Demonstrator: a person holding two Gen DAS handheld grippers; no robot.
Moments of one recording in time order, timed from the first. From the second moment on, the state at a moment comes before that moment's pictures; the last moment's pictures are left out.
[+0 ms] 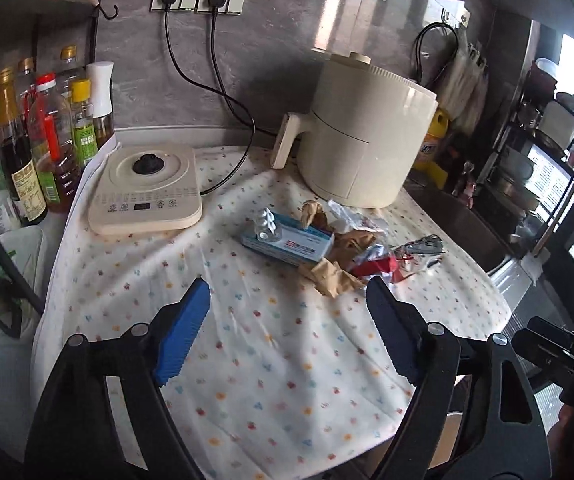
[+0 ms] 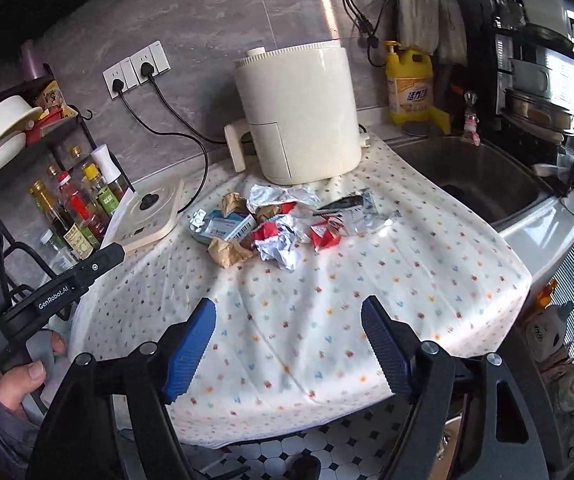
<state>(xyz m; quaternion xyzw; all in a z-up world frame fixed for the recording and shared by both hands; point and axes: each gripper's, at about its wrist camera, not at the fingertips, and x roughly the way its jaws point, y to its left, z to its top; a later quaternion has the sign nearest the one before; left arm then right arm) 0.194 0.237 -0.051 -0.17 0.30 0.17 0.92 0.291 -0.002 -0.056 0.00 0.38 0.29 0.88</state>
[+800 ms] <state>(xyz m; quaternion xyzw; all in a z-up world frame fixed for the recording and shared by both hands) 0.304 0.332 -0.104 -0.21 0.35 0.13 0.91 0.370 0.095 -0.096 -0.03 0.41 0.23 0.88</state>
